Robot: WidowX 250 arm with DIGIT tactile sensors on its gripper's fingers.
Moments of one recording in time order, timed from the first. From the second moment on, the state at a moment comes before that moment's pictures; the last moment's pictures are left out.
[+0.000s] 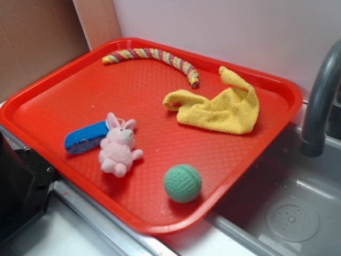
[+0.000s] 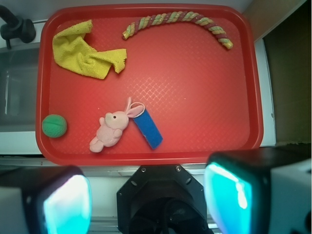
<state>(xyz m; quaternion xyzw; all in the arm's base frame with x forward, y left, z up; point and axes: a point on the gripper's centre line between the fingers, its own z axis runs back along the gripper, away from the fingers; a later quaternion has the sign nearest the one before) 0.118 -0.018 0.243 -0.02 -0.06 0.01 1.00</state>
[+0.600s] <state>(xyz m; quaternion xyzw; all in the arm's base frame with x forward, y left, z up) 0.169 -0.049 0.206 -0.01 0.00 -0.11 0.99</state>
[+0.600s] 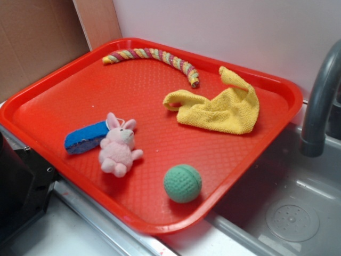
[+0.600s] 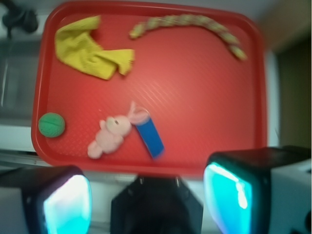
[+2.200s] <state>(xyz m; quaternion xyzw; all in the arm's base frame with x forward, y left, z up) 0.130 -0.156 0.158 -0.02 -0.07 -0.67 0.74</state>
